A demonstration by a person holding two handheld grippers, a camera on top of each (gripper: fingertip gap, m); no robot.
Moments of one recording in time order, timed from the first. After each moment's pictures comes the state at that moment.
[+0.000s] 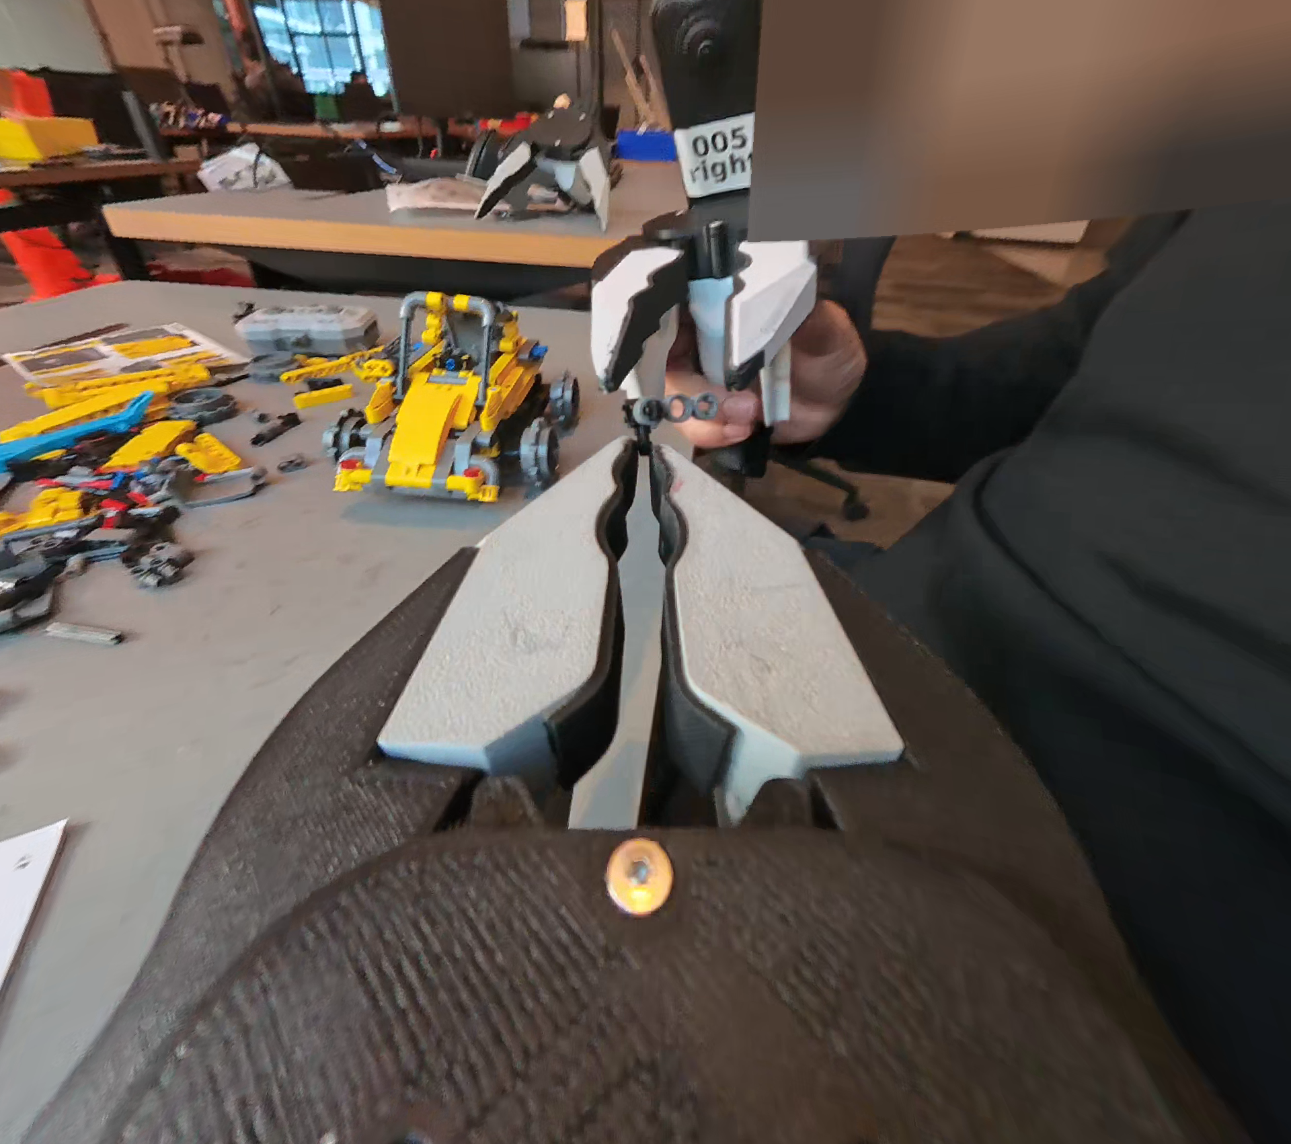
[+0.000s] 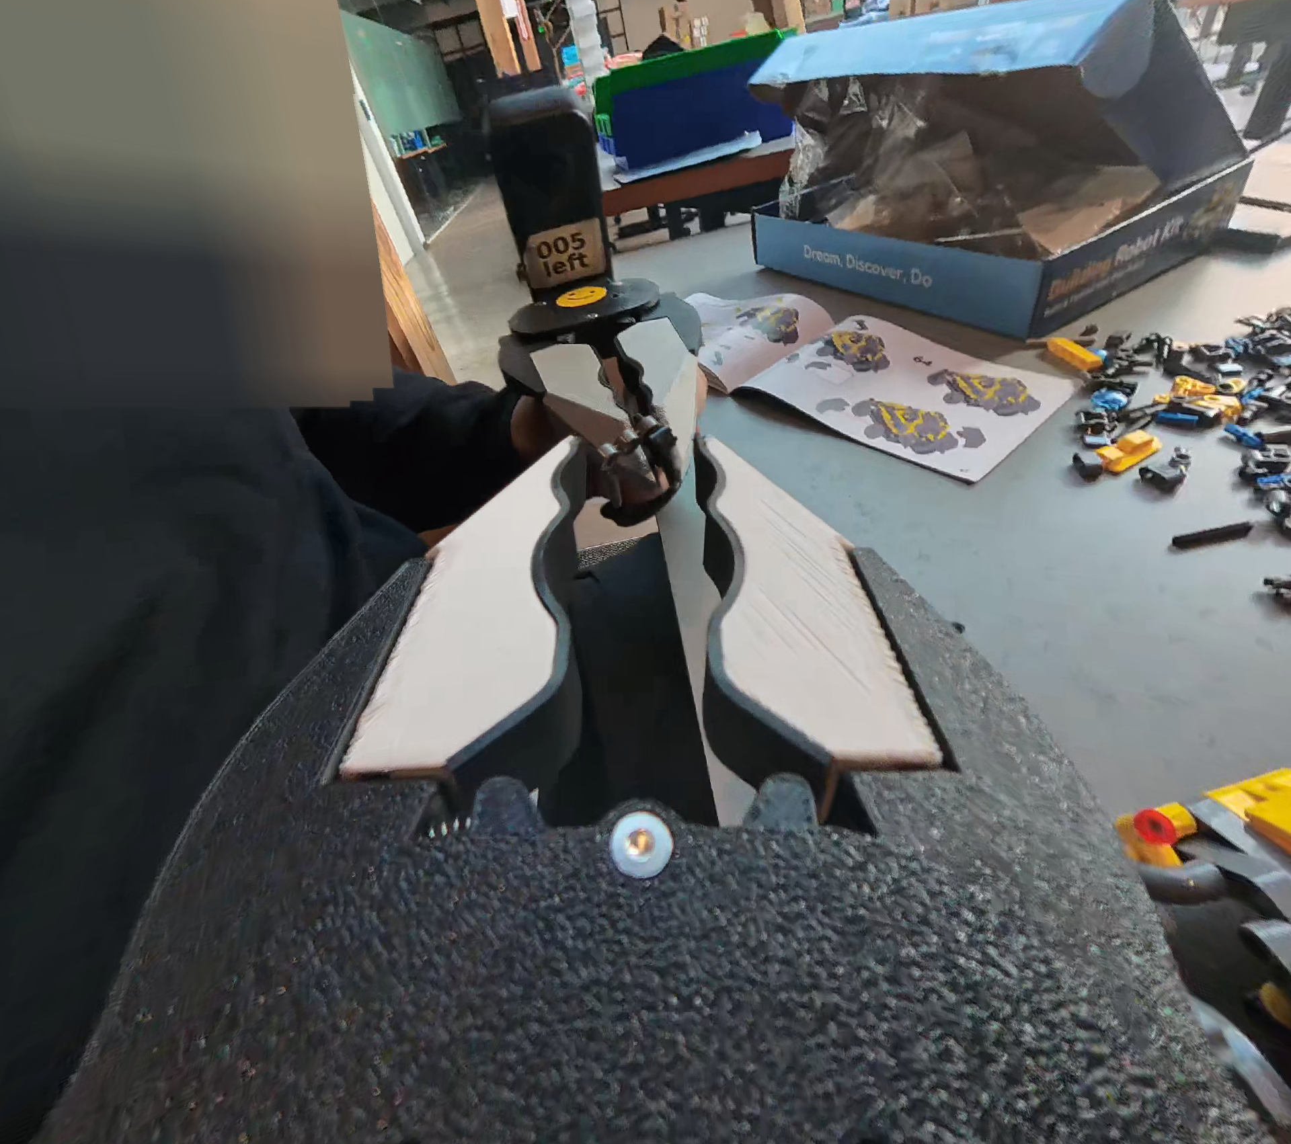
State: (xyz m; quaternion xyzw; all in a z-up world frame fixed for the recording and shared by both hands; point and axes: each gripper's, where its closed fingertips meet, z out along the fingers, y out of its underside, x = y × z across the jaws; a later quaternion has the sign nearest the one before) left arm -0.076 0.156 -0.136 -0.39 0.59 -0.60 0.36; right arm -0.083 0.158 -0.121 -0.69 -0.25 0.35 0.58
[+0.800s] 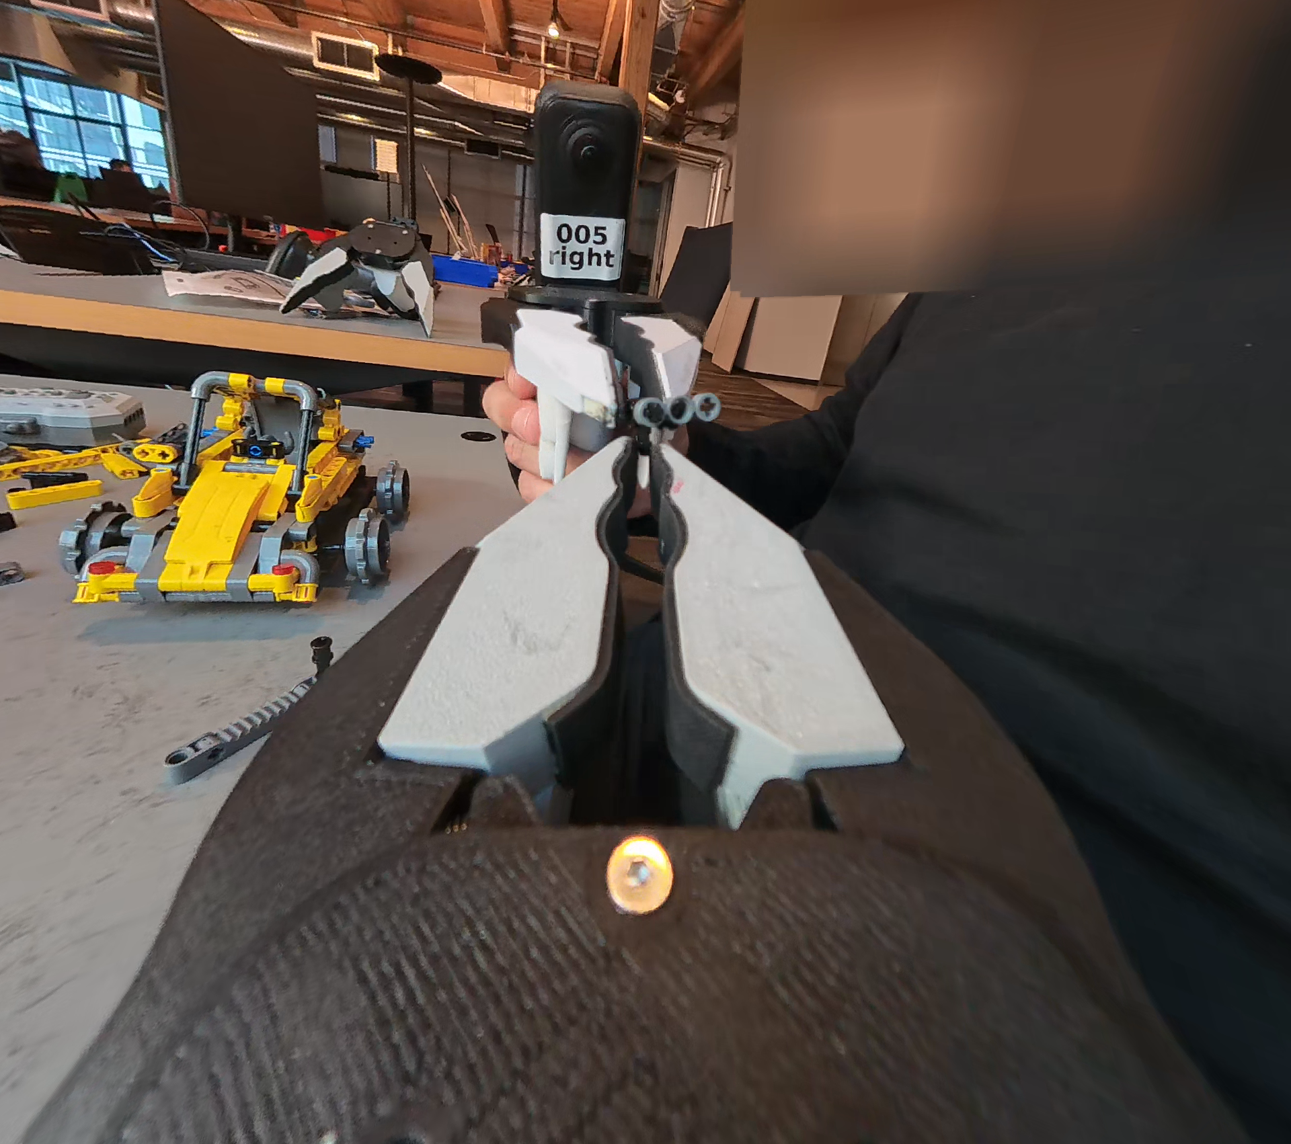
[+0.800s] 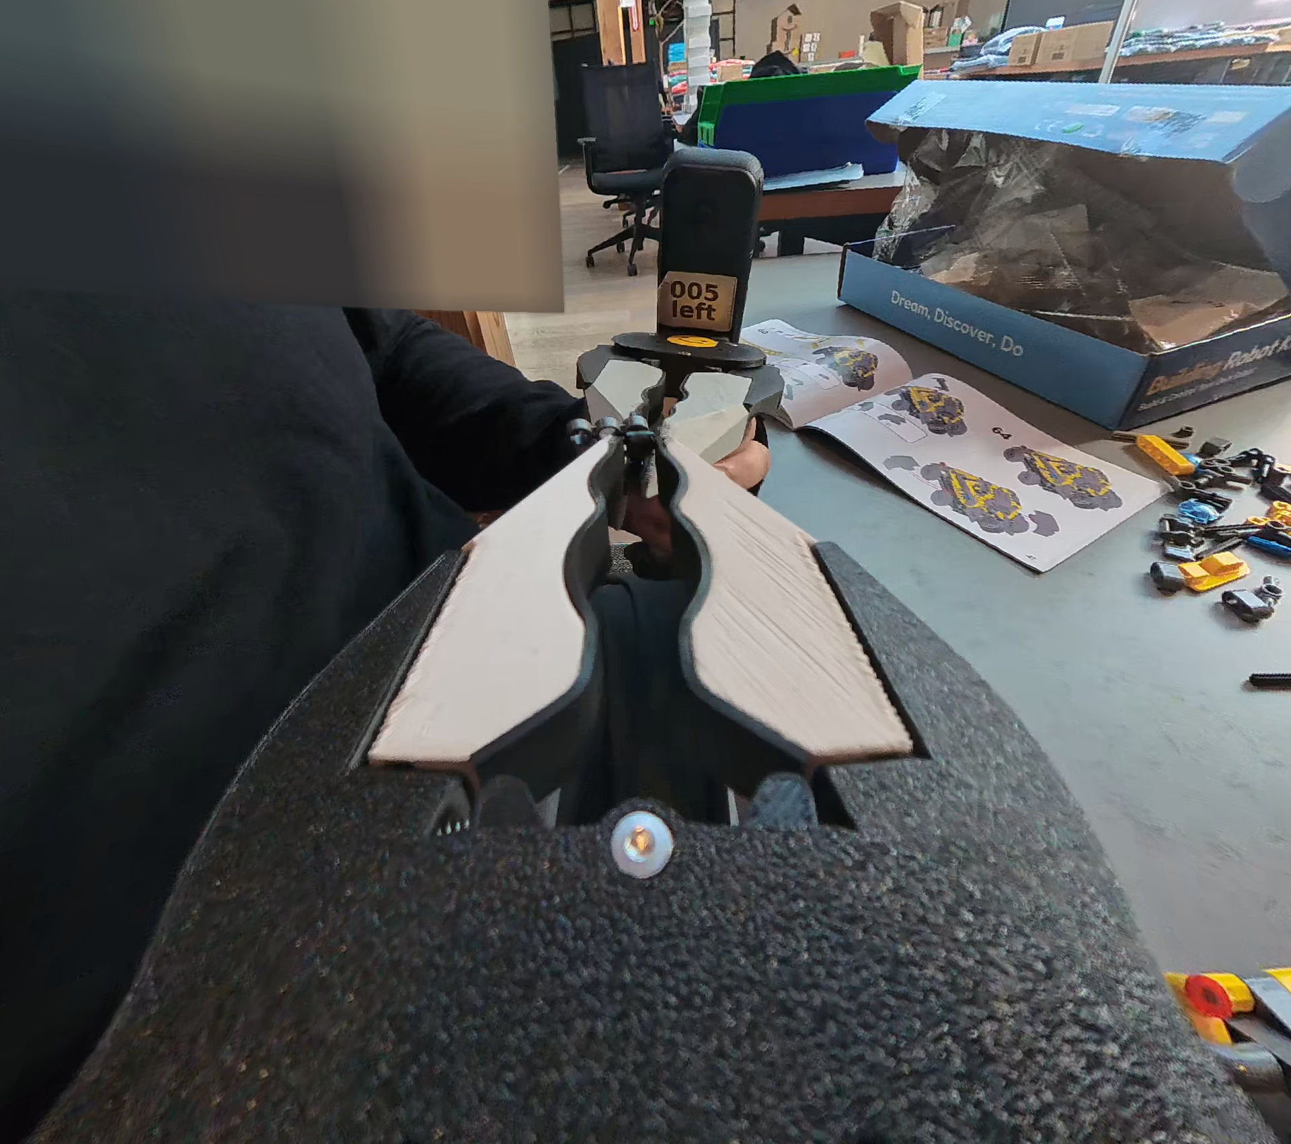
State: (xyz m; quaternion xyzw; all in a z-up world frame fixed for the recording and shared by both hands) left arm -0.093 0.126 -0.115 -0.30 0.55 -0.73 0.27; right arm -0.106 0.141 -0.108 -0.65 -0.33 0.36 0.58
